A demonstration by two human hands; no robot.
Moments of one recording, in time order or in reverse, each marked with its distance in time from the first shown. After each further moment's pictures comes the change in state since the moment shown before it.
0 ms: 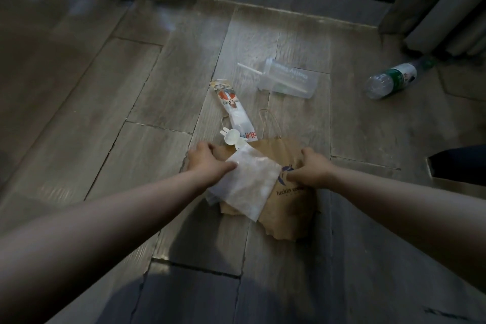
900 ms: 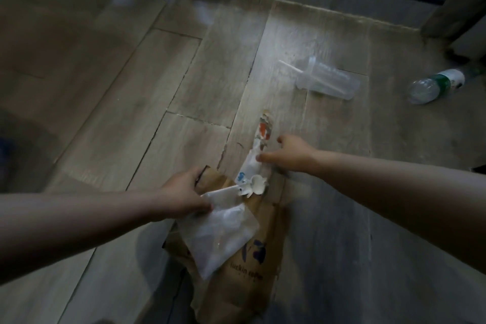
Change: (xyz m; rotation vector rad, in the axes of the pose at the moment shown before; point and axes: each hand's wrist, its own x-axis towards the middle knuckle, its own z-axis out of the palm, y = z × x) left_hand -0.037 -0.092 -0.103 0.097 -0.351 0.081; right_hand 0.011 -0.103 0.054 -0.004 -0.035 -0.238
